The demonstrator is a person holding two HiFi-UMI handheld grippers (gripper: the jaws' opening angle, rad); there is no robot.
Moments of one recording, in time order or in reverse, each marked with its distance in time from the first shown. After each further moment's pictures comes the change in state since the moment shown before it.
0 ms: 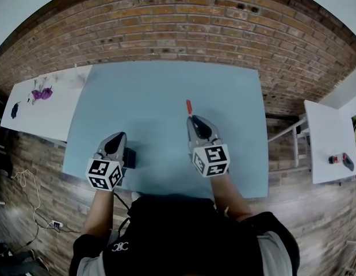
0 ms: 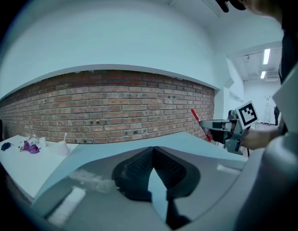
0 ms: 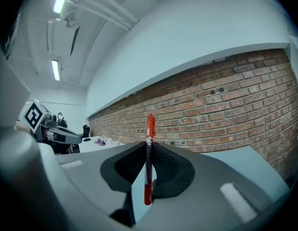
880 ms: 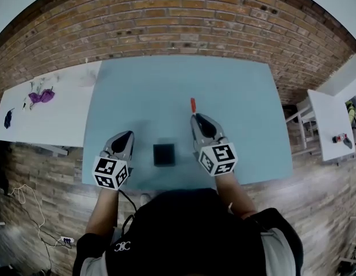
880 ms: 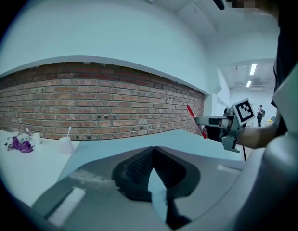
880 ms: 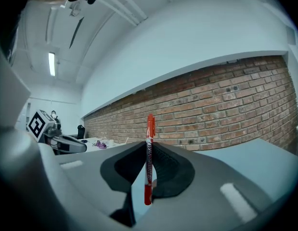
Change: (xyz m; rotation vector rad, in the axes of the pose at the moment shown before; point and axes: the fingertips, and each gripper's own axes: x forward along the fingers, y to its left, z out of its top) left arm -0.044 0.142 -0.048 0.003 -0.026 -0.174; right arm 0.071 0.150 -0.022 -0.004 -0.026 -0.075
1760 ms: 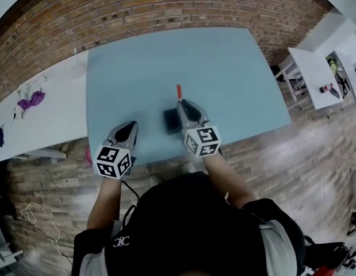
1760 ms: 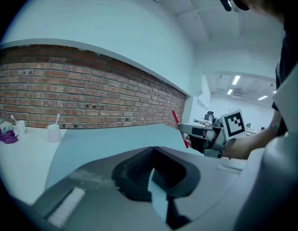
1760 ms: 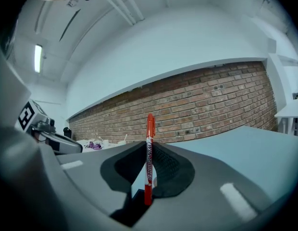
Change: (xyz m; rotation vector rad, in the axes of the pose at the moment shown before) left arm -0.068 0.000 -0.042 -0.030 0.064 -0.256; right arm -0.019 0.105 -0.057 0.068 -0.006 -0.188
